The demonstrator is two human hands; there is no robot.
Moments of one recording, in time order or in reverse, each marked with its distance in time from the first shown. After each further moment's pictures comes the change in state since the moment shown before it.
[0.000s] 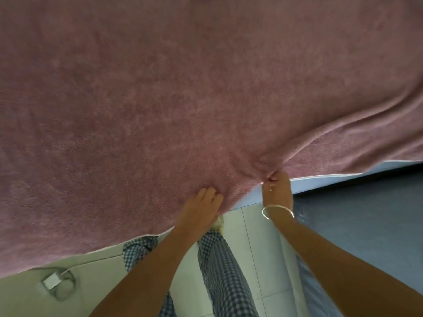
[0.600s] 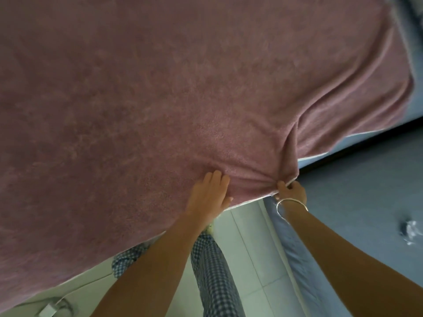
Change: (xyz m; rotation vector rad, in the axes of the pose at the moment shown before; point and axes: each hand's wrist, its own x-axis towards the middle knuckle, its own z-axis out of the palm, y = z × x) left_hand 0.089 0.071 -0.017 -0.011 -0.115 0.027; right_hand 0.048 0.082 -0.062 0.310 -0.006 0.587
